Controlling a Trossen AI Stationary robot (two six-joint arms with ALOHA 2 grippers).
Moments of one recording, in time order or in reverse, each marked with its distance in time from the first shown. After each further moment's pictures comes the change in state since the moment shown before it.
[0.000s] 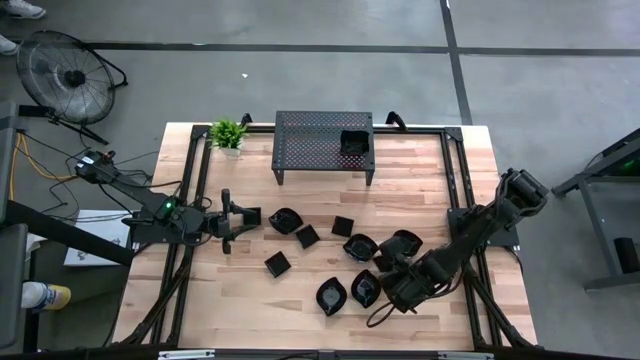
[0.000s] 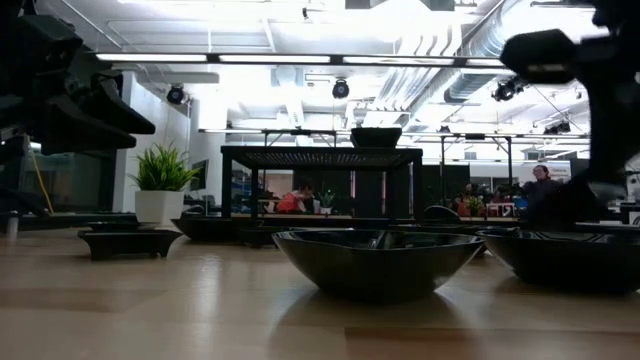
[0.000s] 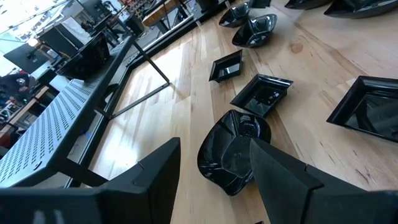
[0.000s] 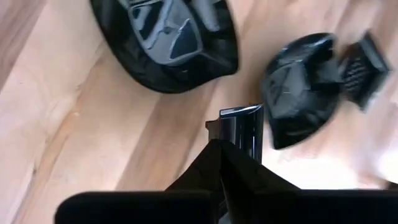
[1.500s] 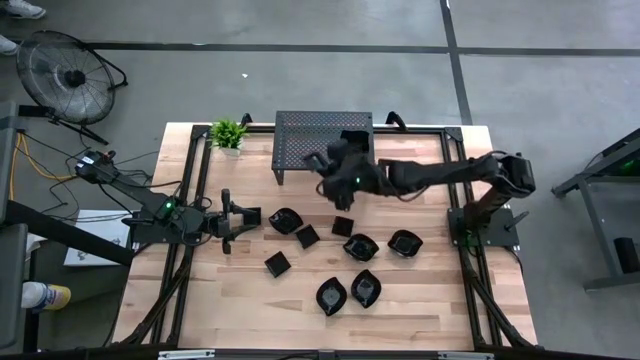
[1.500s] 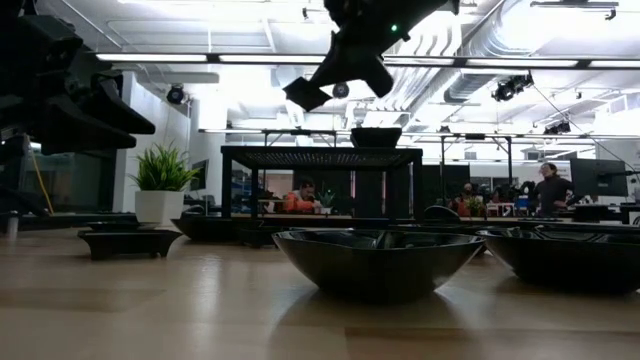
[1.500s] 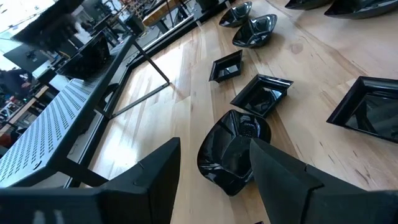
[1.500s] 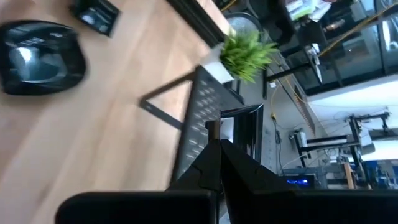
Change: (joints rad) left arm 0.000 0.000 0.000 0.000 -0.001 -0.003; right arm -0.767 0.000 0.175 0.723 -0.015 -0.998
